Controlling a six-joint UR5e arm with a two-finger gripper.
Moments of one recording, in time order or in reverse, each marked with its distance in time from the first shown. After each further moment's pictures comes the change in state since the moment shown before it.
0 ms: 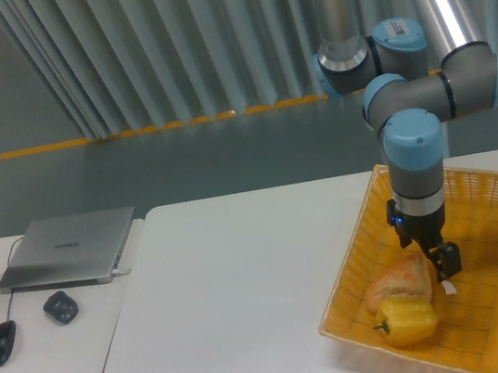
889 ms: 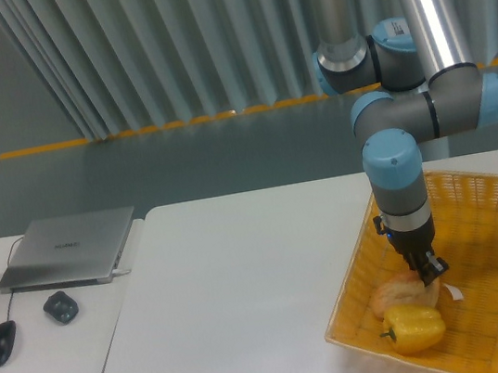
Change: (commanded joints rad) arm 0.015 0.024 0.026 0.022 0.031 0.056
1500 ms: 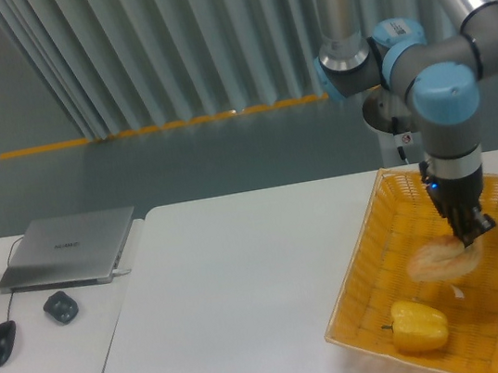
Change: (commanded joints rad) arm 0.163 0.103 0.037 -0.083 -0.094 0.114
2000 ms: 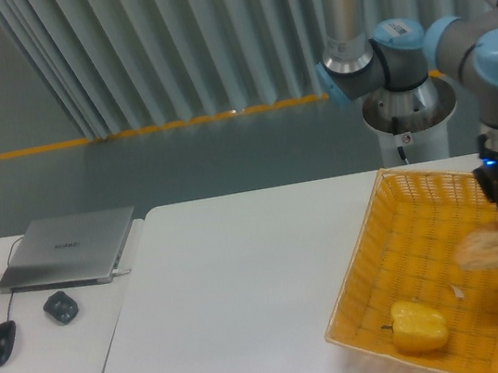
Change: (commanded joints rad) arm 0.150 -0.054 0.061 0.021 -0.002 0.075
